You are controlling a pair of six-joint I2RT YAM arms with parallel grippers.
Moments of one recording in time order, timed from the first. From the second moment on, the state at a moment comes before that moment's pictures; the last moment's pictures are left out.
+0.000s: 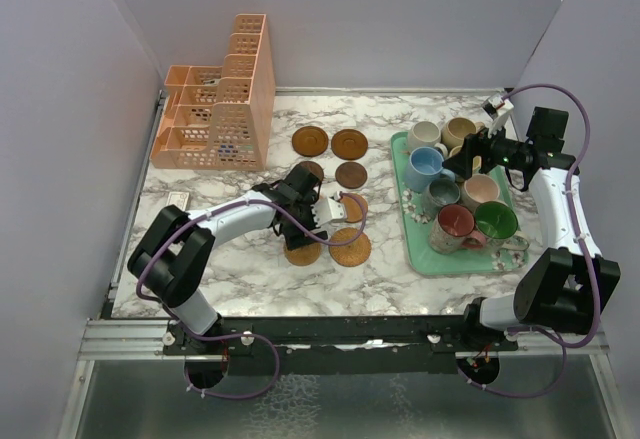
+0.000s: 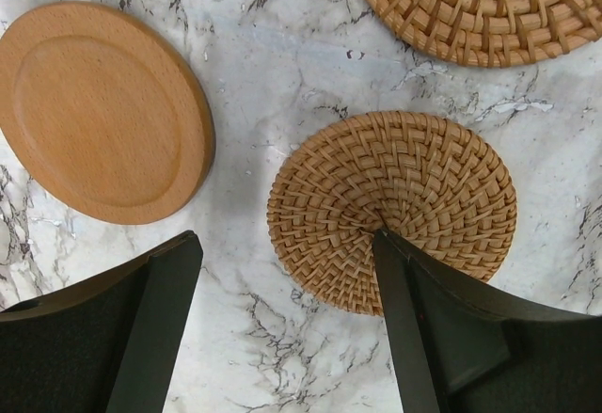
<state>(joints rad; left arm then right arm) -0.67 1.62 0.96 -0.50 0.17 0.66 -0.26 1.38 1.17 -0.53 -0.88 -0.44</state>
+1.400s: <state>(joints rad) -0.67 1.63 0.99 -0.47 0.17 0.66 -0.26 1.38 1.17 -0.53 -0.88 -0.45</state>
